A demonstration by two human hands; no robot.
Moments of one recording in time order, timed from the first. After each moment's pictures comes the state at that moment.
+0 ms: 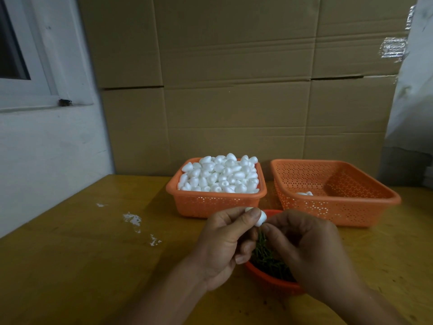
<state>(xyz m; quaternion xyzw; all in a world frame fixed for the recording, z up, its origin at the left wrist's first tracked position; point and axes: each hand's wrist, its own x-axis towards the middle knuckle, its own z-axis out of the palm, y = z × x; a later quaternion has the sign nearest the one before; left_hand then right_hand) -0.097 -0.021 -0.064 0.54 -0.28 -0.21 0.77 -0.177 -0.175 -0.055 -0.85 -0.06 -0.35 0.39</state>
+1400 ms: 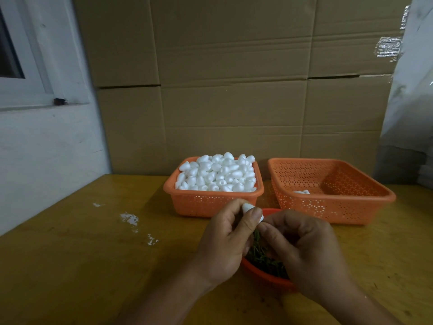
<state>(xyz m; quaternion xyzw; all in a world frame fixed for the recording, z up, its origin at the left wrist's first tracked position) -0.100 -0.025 -0.067 0.63 -0.38 -0.03 0.67 -0.181 -0.167 -0.055 -0.81 -0.09 -0.35 0.47</state>
